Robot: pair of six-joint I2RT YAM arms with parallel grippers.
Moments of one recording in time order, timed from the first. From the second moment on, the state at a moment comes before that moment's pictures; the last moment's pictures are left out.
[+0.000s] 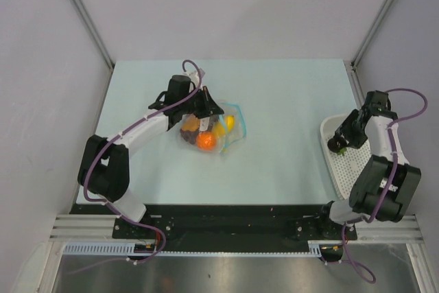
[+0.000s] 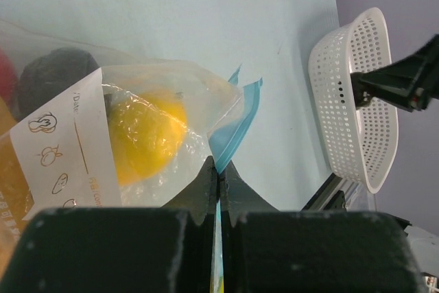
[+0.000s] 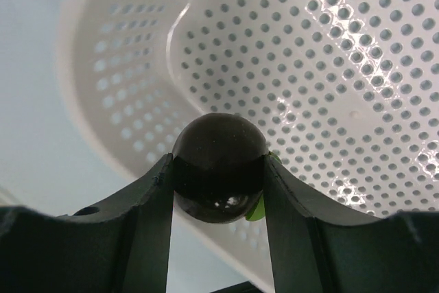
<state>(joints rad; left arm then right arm) -0.42 1.62 1.14 -0.09 0.46 -0.63 -0.34 1.39 1.08 -0.78 -0.03 0.38</state>
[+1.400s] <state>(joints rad) -0.42 1.56 1.12 -0.10 0.48 -0.63 0.53 1.51 1.16 -0.25 -0.11 0.66</state>
